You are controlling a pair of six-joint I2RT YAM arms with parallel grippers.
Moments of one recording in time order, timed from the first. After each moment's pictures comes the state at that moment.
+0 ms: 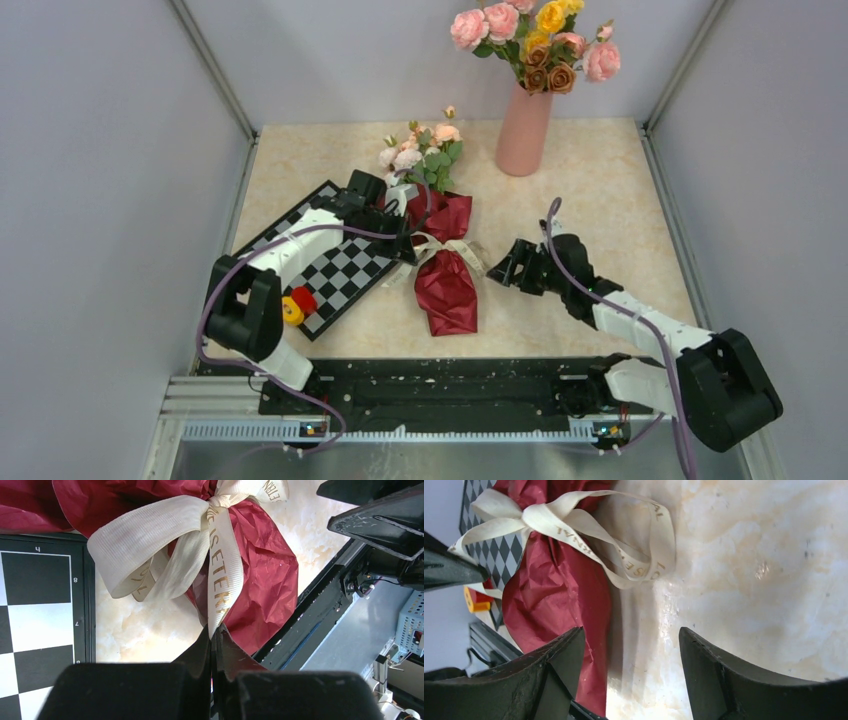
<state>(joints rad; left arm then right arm) -0.40 1.59 1.13 -0.58 0.61 -0.16 0.45 1.12 0.44 0.07 -0.24 0.69</state>
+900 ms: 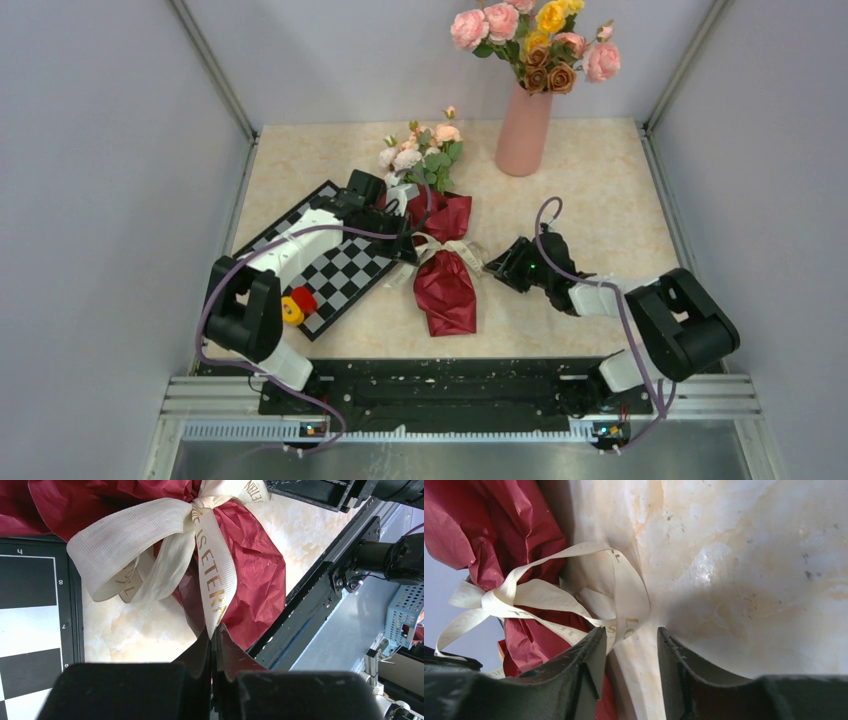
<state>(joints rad) -0.40 1.58 1.13 -0.58 0.65 -0.17 0.45 1.43 0.41 0.39 -0.15 1.05</state>
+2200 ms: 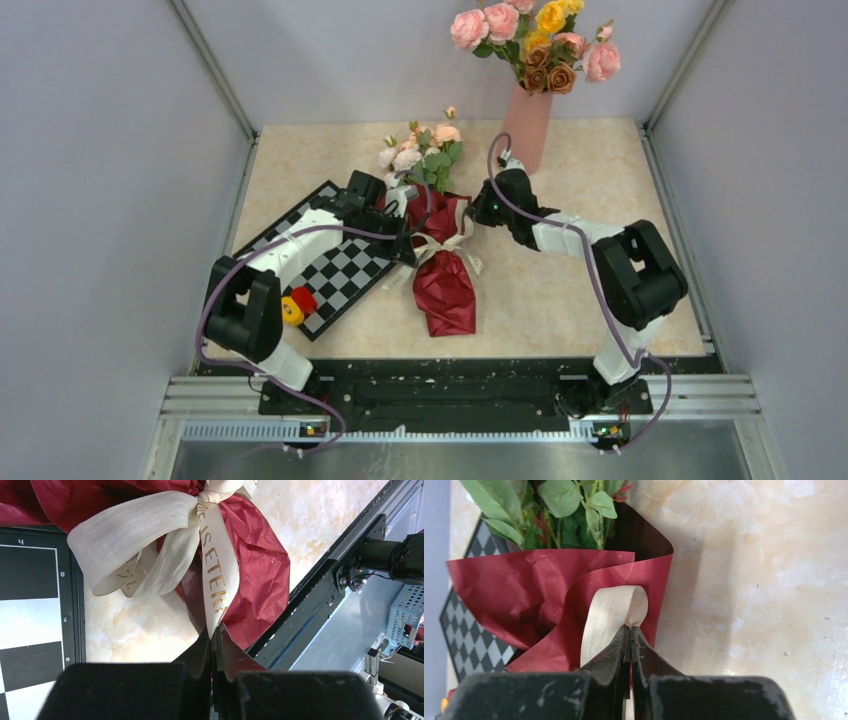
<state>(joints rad) -0.40 1.58 1.13 -0.61 0.64 -0.16 0.50 1.76 1.03 0.20 -0.05 0.68</state>
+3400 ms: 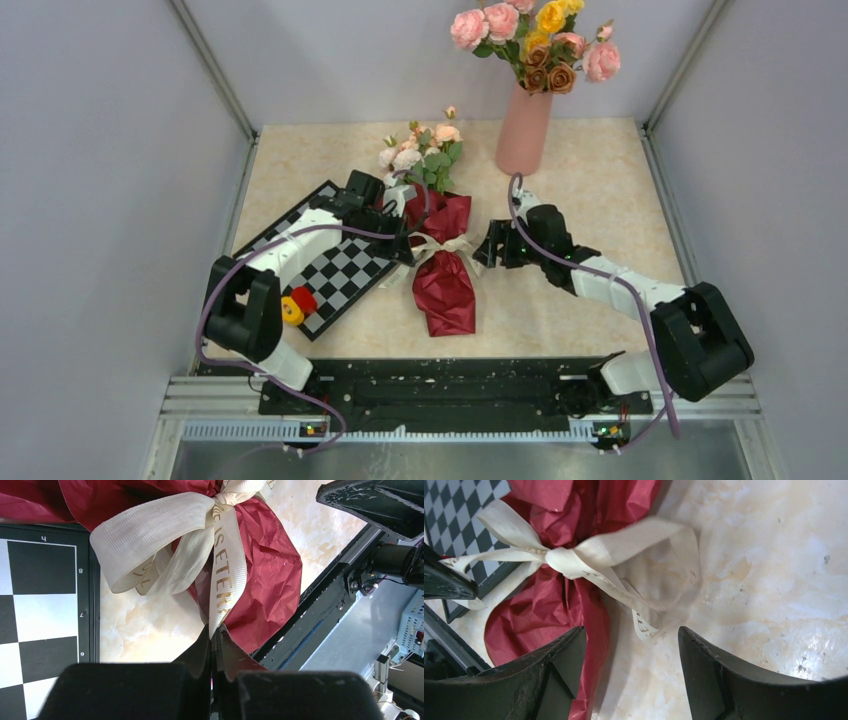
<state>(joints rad) -0.39 1.58 1.13 -0.61 0.60 -0.15 0.49 1.35 0.66 0.07 -0.22 0.45</state>
